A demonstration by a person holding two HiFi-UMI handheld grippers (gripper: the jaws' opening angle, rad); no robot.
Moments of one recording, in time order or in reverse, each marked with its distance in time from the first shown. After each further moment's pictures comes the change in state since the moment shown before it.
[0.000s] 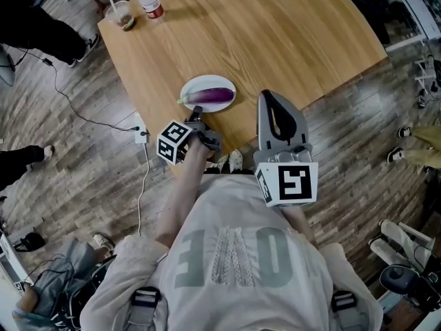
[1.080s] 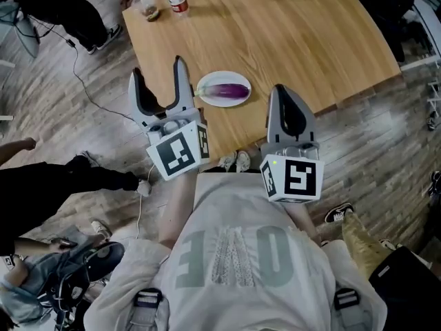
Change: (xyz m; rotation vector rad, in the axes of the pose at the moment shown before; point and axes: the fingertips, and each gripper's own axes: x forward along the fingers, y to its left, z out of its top) left arm -0.187 -0.276 0.069 1.364 -0.959 -0.233; right arm -0.002 0.005 0.011 0.044 -0.060 -0.015
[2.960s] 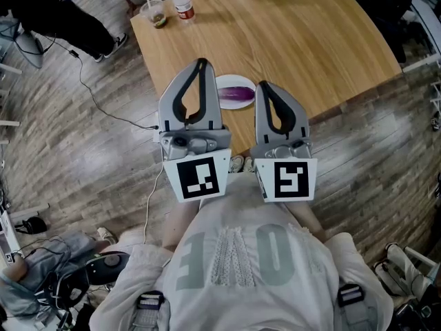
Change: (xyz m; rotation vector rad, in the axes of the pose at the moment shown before) left arm -0.040 -0.081 0.067 0.229 -0.100 -0.361; right arm -0.010 0.047 0.033 -0.059 -0.124 0.108
